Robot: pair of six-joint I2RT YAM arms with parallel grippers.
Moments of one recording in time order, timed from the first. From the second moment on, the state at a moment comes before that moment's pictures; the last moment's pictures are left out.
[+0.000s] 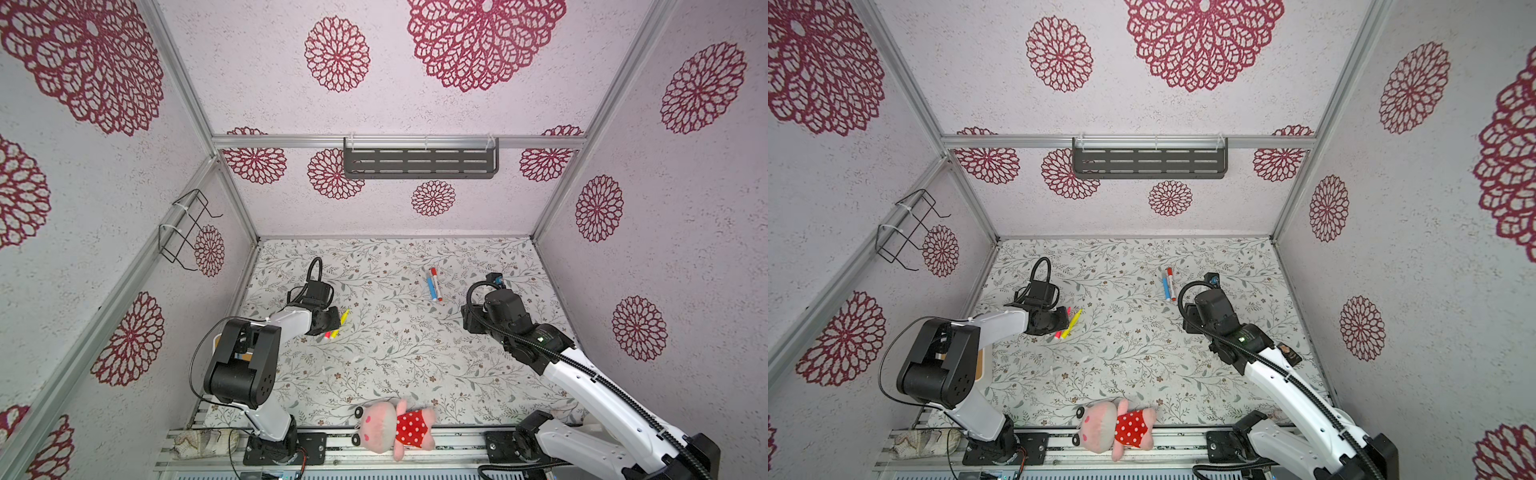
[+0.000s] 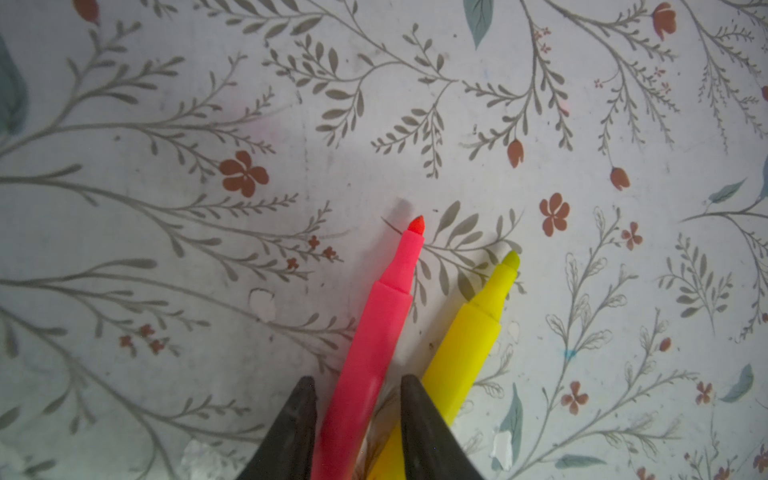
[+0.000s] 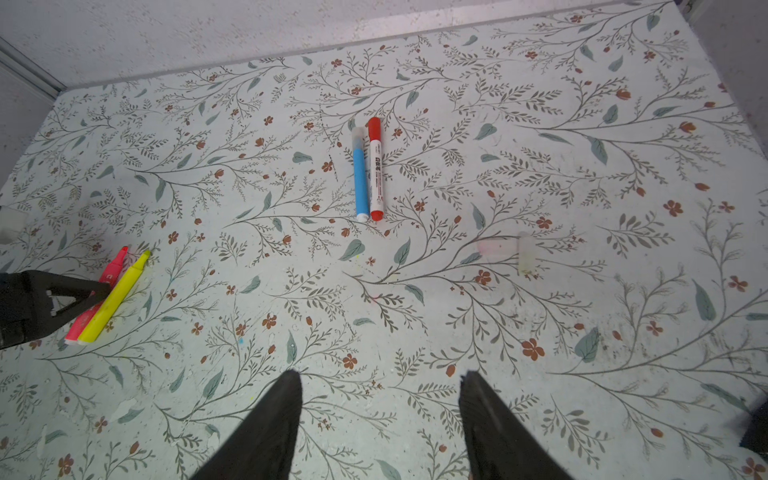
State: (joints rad) left arm -0.21 1.69 0.85 -0.27 0.00 -0.43; right arm 0.57 0.98 0.87 -0.58 0.27 0.47
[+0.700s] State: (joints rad) left arm -0.22 1.69 0.85 -0.28 -0.03 -0.46; right arm 0.57 0.90 0.87 -0.60 0.27 0.48
